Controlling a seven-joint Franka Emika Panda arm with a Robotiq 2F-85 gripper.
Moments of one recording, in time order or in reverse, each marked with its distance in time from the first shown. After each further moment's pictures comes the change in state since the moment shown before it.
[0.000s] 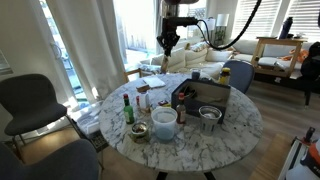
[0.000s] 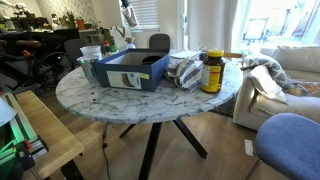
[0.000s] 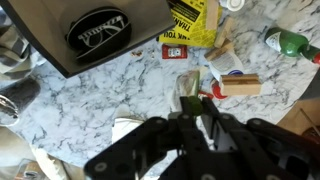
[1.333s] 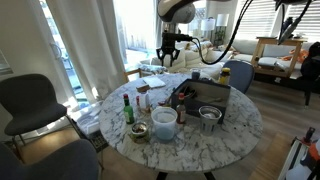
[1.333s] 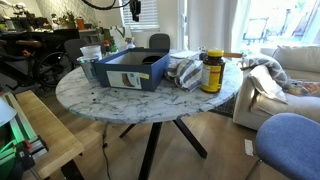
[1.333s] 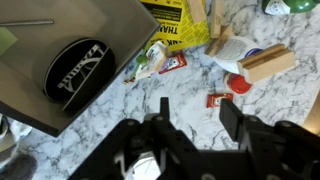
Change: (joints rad) arm -0.024 0.257 -0.076 0.210 0.191 -0.075 0.187
